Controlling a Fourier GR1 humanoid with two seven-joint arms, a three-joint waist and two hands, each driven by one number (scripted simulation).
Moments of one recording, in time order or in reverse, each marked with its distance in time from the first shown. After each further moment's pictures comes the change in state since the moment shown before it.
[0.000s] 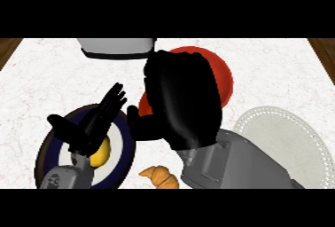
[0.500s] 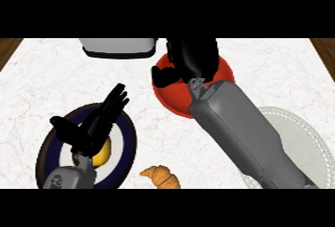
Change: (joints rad) left arm 0.004 -0.014 -0.010 -0.005 -0.013 0.003 -0.008; right arm -0.064 -0.035 -0.154 0.449 0.073 -0.258 -0.265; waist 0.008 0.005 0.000
